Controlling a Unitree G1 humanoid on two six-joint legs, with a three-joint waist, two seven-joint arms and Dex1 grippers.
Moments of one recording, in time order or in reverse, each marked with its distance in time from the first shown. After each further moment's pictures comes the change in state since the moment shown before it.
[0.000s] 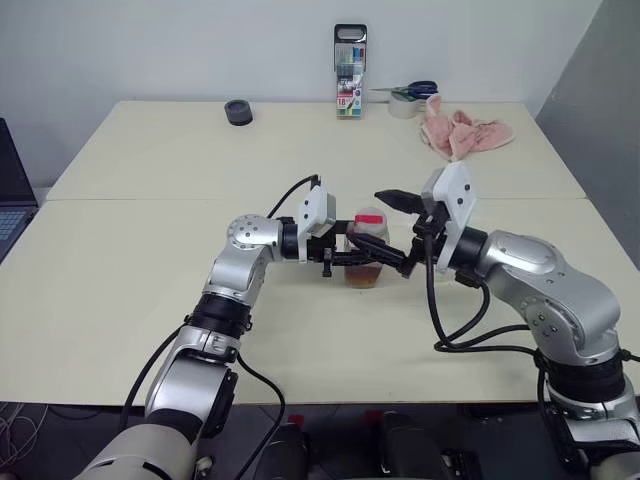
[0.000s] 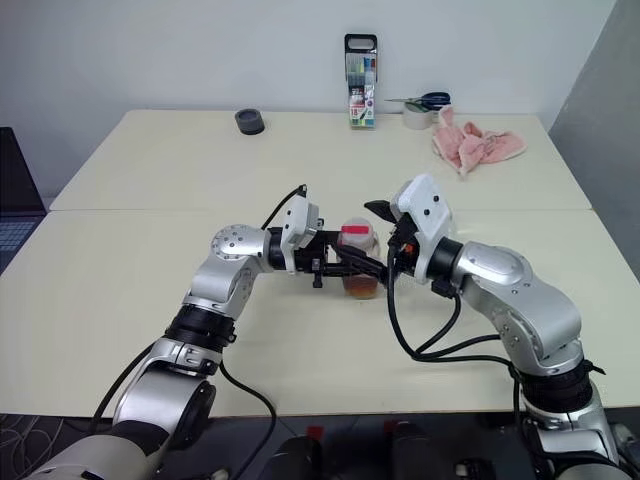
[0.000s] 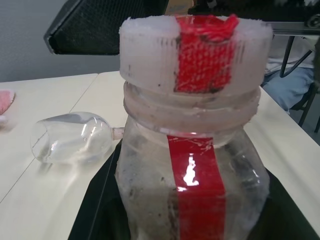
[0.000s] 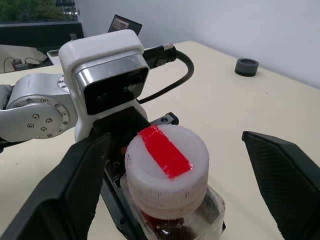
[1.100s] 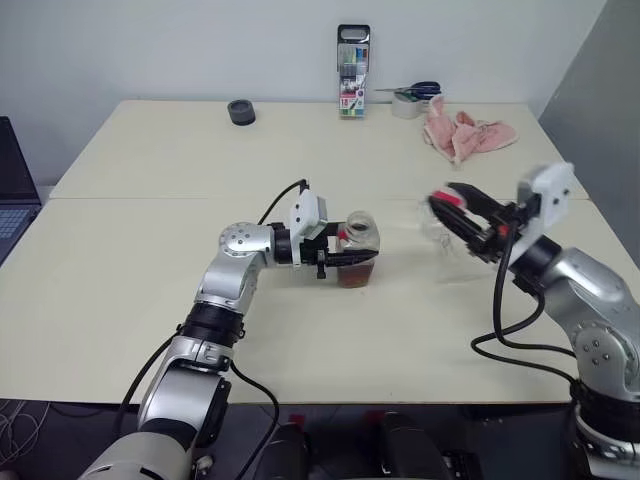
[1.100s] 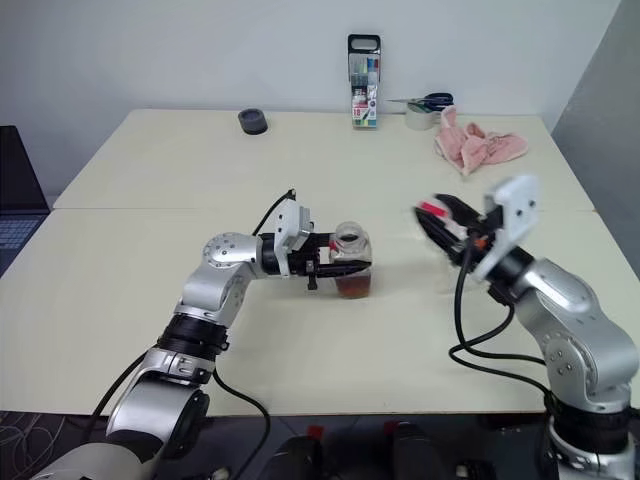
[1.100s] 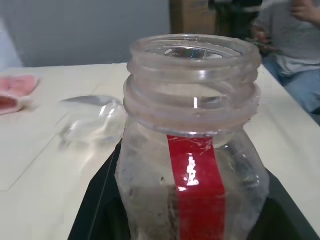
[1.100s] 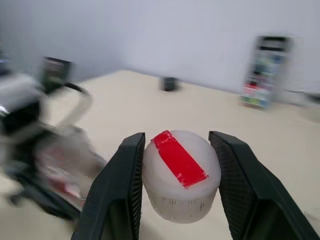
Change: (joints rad) left arm 0.060 0.040 0.035 -0.047 -0.001 0.035 0.089; right arm 0.304 -0.016 -0.328 -0.007 -0.037 -0.123 -0.164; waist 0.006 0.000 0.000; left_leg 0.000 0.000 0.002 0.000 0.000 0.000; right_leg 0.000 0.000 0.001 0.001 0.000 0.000
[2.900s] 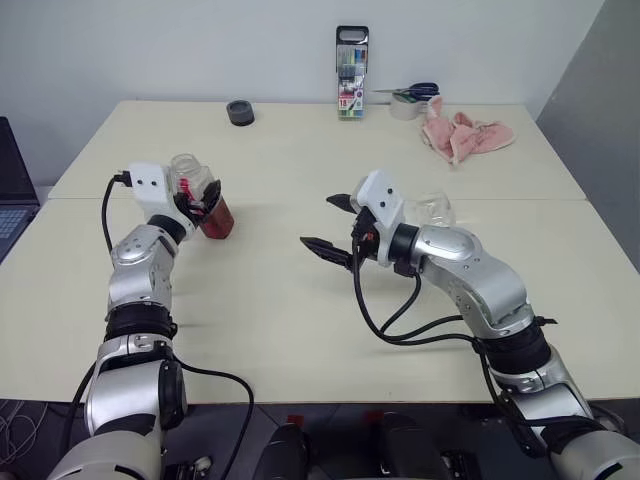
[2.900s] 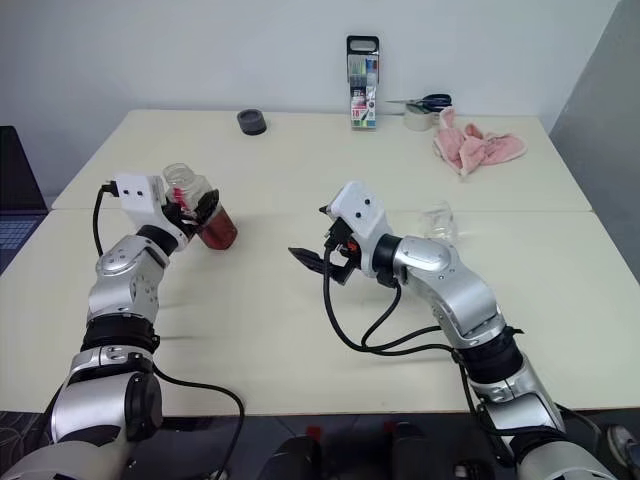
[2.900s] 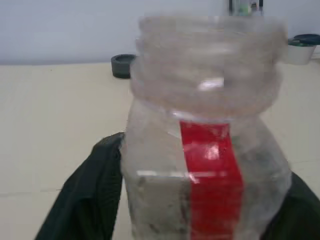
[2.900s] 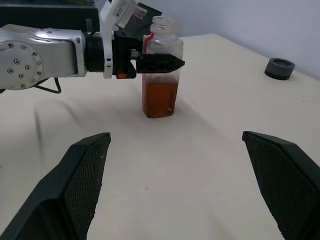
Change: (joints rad) left arm -0.010 0.176 0.398 0.363 0.022 -0.033 0.760; right arm -0.435 0.217 0.538 0.282 -0.221 -0.016 0.213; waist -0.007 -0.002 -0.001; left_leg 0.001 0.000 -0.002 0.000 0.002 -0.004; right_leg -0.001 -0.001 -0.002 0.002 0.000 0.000
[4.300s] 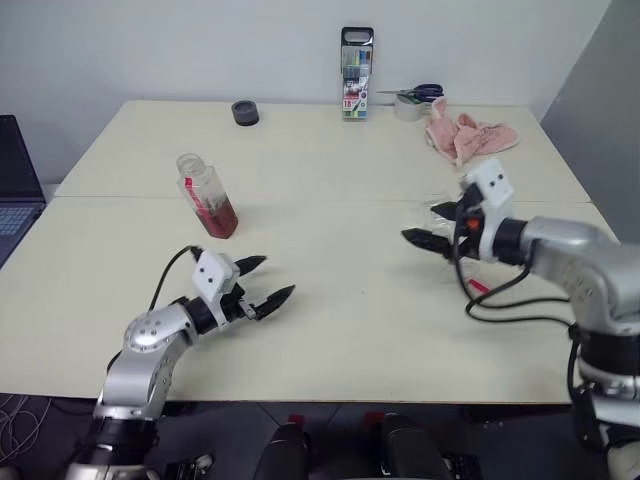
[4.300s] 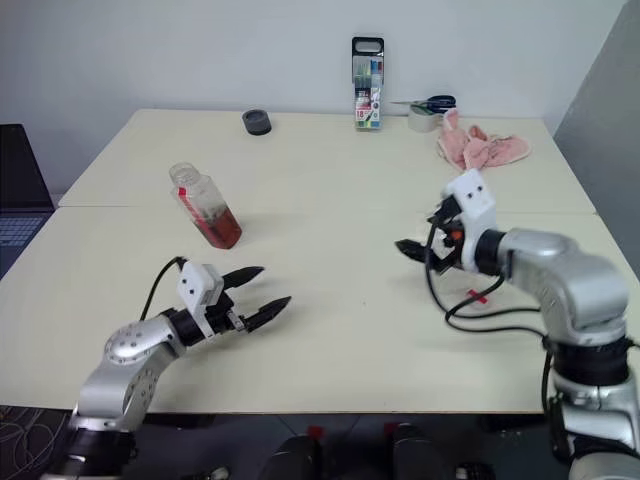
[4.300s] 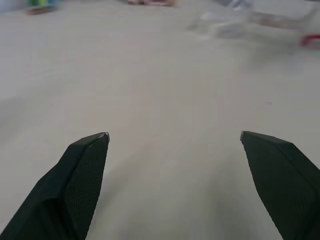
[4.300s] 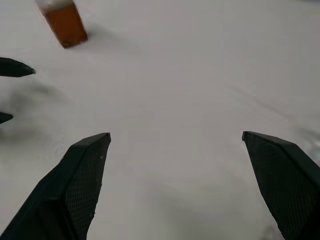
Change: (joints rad) left arm 0.557 0.089 -0.258 -0.824 -0.158 0.186 -0.414; right arm -0.015 -0.381 -0.367 0.006 0.191 0.569 0.049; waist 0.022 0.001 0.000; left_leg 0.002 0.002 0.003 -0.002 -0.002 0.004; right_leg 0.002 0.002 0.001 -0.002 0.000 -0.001
